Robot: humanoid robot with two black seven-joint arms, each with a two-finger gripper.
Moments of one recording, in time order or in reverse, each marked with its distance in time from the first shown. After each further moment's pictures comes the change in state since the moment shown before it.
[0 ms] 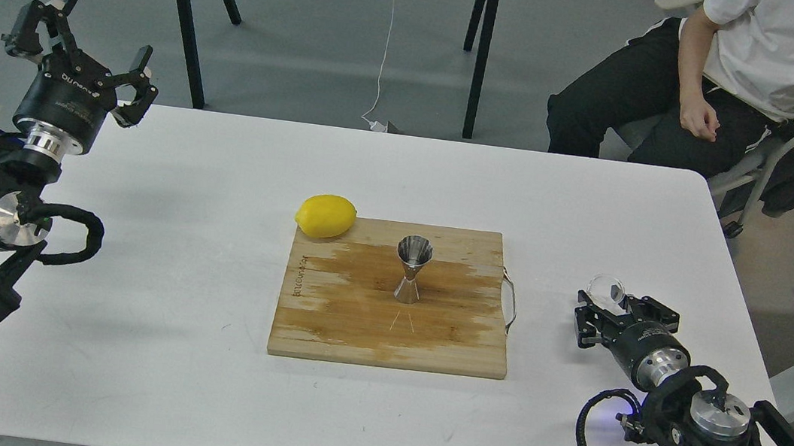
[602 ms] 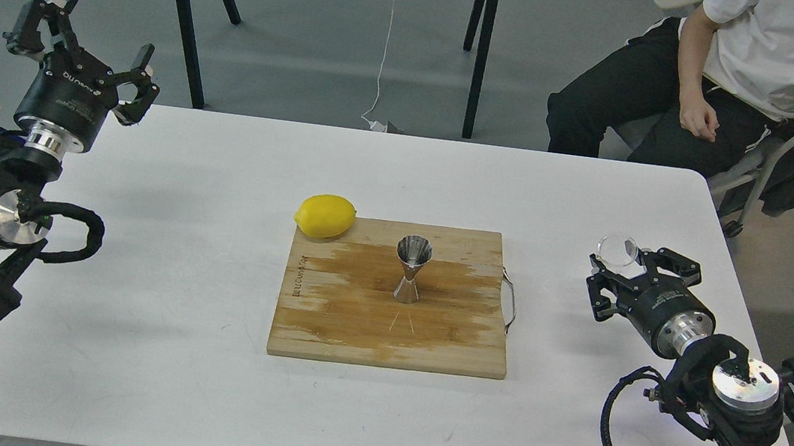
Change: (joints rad) left arm -0.004 0.001 0.002 0.000 0.002 -0.002 0.004; right arm -0.019 -0.153 -0.058 0.254 -0.060 -0.095 0.046
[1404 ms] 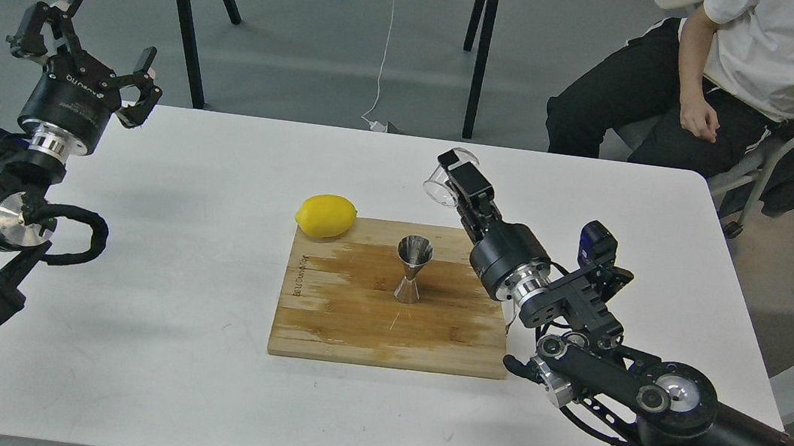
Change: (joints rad) left arm 0.000 -0.007 -0.004 0.000 0.000 0.006 -0.006; right arm 0.414 0.063 -0.659 0.211 -0.970 -0.423 0.299
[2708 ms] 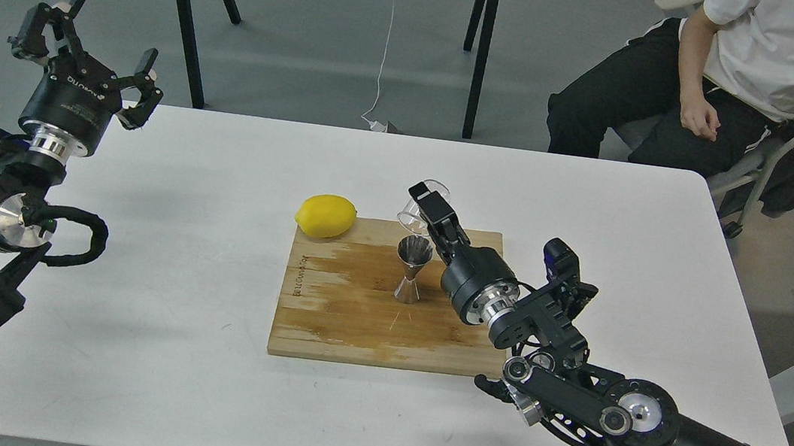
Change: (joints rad) left arm 0.004 -0.003 0.004 0.000 0.004 -0.003 0.002; right arm -0.002 0.151 -0.122 -0.144 -0.352 0.000 -0.096
